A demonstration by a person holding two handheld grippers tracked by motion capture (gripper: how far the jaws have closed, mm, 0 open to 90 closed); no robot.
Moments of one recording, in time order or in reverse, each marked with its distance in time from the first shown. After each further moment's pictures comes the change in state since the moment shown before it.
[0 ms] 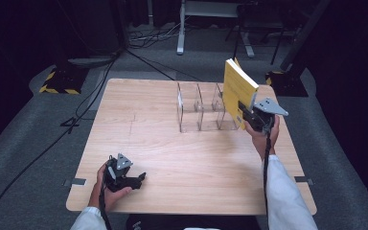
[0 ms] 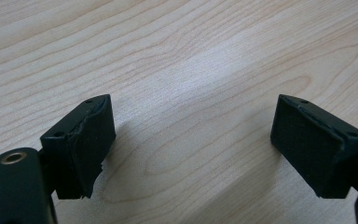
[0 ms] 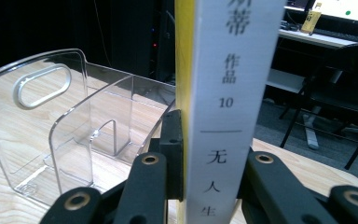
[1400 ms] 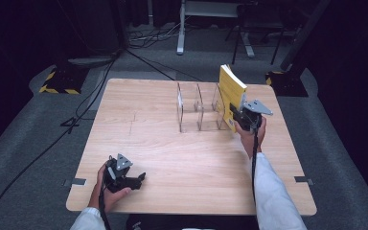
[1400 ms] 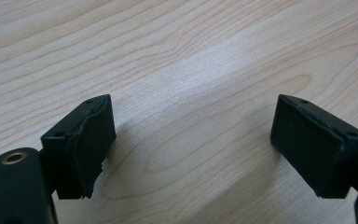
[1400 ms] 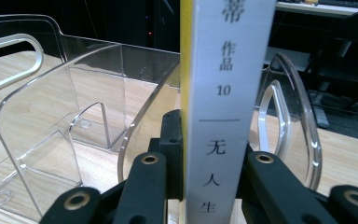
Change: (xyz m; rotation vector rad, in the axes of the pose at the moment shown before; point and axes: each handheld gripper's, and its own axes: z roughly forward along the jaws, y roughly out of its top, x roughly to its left) left arm -0.001 -0.001 -0.001 0.000 0.007 -0.004; right arm 0.006 -0.035 0.046 0.035 -0.010 0.087
